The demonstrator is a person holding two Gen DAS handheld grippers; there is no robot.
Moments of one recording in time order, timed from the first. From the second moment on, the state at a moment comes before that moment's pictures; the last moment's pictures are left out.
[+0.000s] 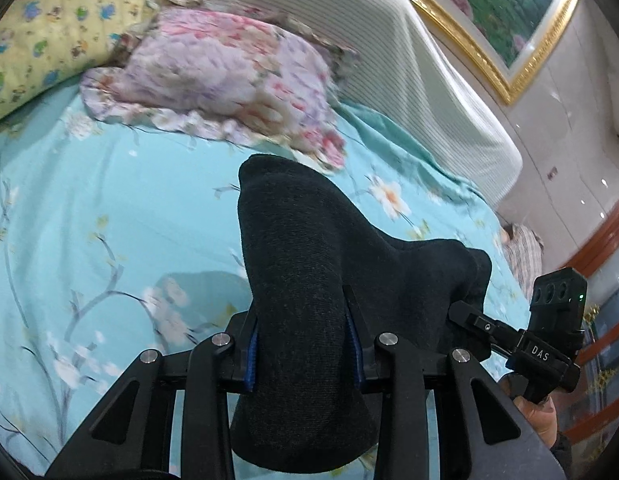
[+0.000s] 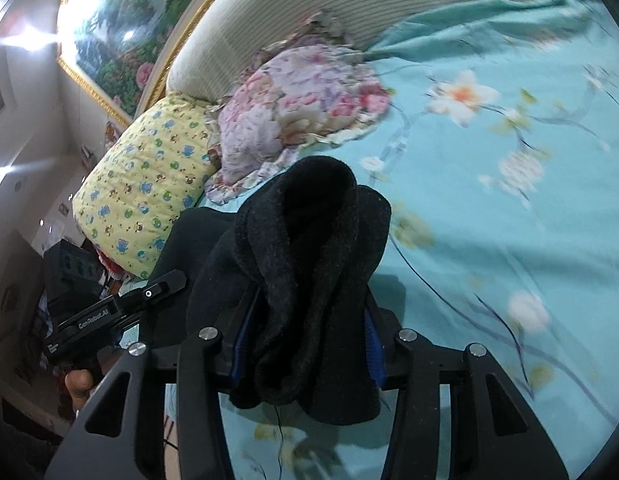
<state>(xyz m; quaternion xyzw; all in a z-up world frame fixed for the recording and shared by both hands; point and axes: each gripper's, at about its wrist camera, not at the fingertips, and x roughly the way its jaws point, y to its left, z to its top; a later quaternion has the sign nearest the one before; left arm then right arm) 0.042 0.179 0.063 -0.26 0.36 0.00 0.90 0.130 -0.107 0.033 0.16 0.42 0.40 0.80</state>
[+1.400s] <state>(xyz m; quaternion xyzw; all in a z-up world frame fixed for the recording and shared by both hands) 0.082 0.272 0.010 -0.28 0.37 0.09 0.88 0.221 0.028 0.004 0.08 0.45 0.45 0.77</state>
